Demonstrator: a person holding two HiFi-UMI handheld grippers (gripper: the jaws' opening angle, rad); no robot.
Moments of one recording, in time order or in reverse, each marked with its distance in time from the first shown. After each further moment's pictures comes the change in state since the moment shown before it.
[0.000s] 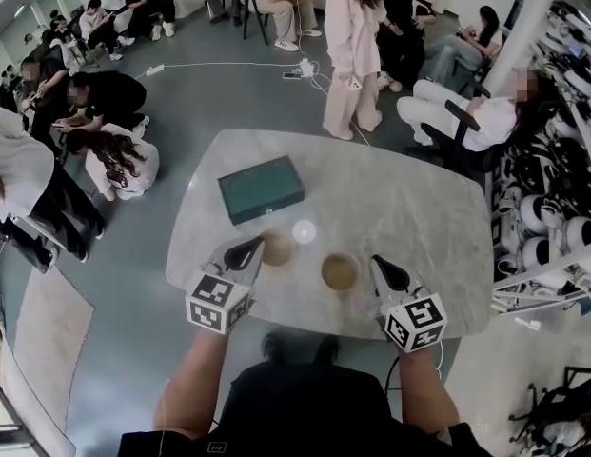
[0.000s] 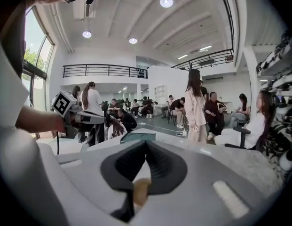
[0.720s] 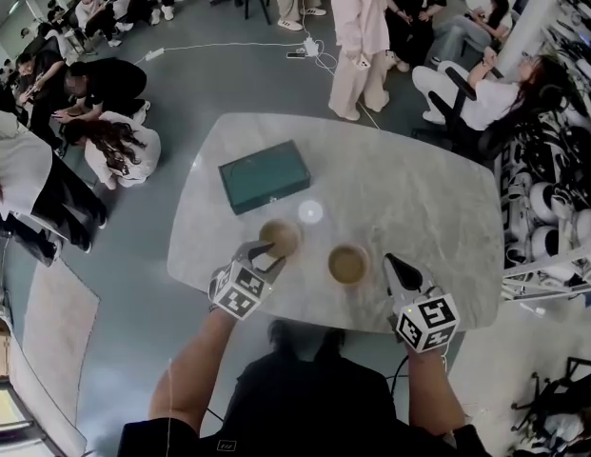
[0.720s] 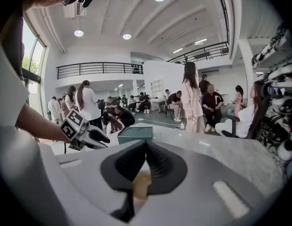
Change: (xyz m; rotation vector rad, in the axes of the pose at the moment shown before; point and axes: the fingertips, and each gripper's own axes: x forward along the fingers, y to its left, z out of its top) left arm 0.053 0.001 -0.127 0.268 0.385 -0.171; right arm 0.018 -0.009 -0.020 0.064 0.057 -0.021
